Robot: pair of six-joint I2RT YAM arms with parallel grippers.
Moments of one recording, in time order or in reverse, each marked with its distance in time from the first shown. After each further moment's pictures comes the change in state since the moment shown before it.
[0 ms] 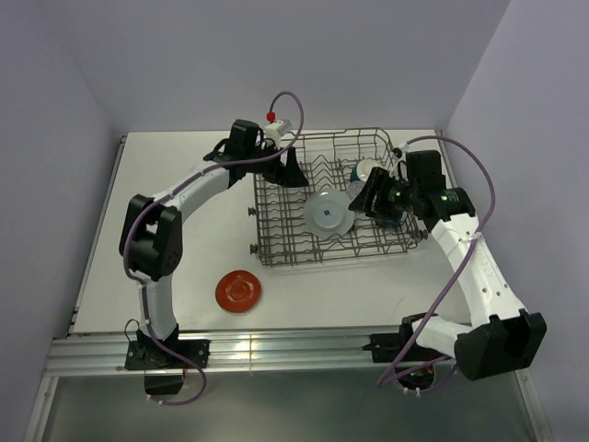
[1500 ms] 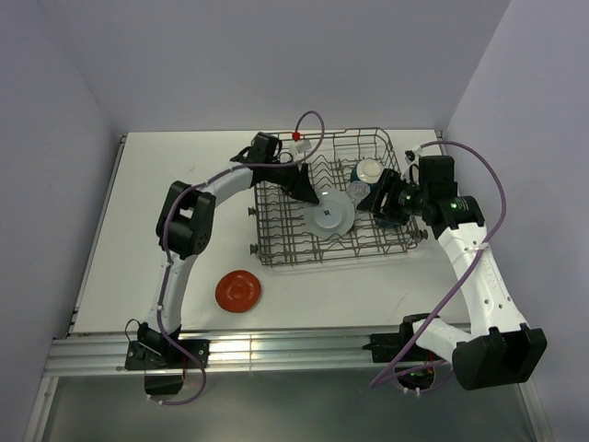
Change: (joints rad) left arm -0.008 0.370 0.241 -0.045 0.340 0.097; right arm -0.081 -0.068 -0.034 -0.002 -0.027 0.000
